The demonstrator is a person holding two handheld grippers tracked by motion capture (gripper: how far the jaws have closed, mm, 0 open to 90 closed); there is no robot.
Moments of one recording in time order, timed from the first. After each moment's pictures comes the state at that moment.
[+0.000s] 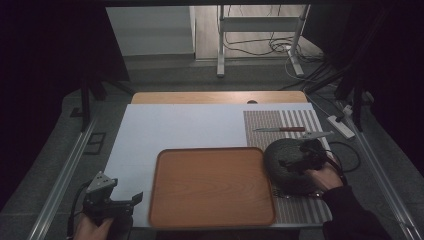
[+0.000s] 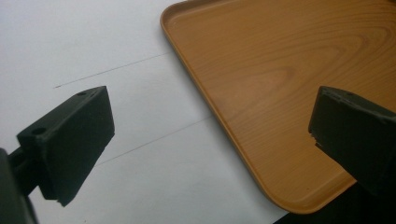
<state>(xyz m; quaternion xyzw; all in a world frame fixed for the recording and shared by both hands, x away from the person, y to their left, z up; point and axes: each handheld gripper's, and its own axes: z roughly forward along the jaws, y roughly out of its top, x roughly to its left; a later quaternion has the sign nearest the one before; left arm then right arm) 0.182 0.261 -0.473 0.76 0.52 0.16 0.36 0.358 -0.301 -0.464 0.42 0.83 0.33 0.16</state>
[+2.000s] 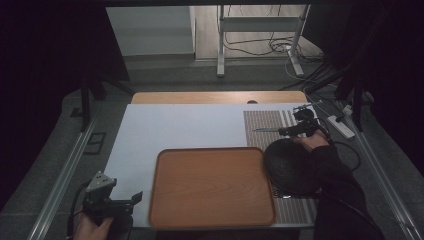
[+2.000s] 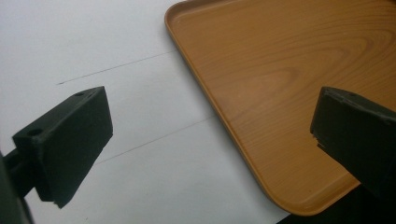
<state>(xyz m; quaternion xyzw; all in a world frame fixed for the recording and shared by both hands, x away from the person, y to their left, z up) 0.183 0.262 -0.474 0.75 0.53 0.16 0.36 0.489 -0.314 -0.484 0.51 0.80 0.28 0.16</state>
